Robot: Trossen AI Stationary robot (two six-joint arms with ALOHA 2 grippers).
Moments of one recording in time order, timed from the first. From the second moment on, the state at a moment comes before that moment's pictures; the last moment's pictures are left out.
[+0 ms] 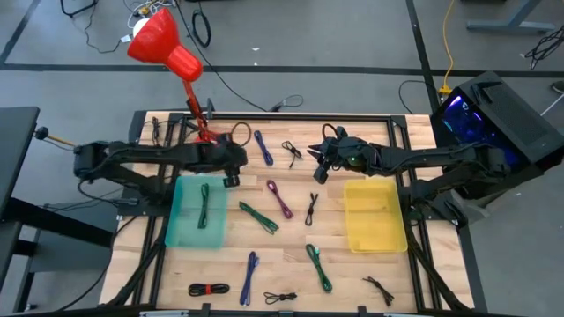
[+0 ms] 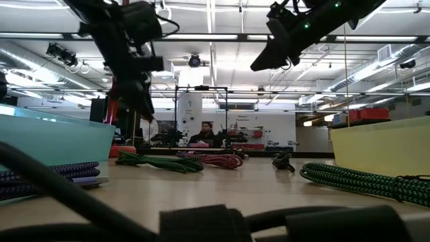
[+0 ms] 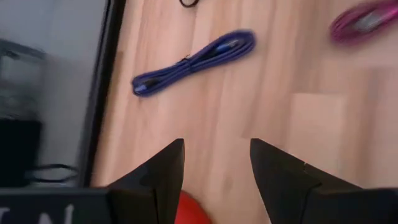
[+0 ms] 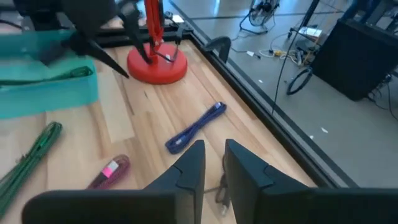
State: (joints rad) left arm 0.23 1.34 0.77 -0.42 -0.43 0.32; right arm -0.13 1.29 0.83 0.01 0.34 0.01
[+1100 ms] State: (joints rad) left arm 0.32 1.93 1.17 -0.39 -0.43 1.01; right arm -0.11 1.39 0.83 0.08 0.29 -0.03
